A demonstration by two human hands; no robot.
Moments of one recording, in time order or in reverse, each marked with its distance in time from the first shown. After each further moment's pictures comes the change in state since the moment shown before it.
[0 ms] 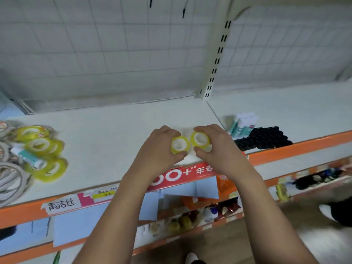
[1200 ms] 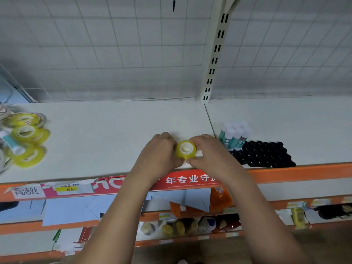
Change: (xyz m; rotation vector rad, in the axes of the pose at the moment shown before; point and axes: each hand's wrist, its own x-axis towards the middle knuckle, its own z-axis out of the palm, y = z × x) left_hand 0.036 0.043 0.064 0.183 0.015 -0.169; right_hand 0.032 0.077 -0.012 0.024 -0.253 -0.118
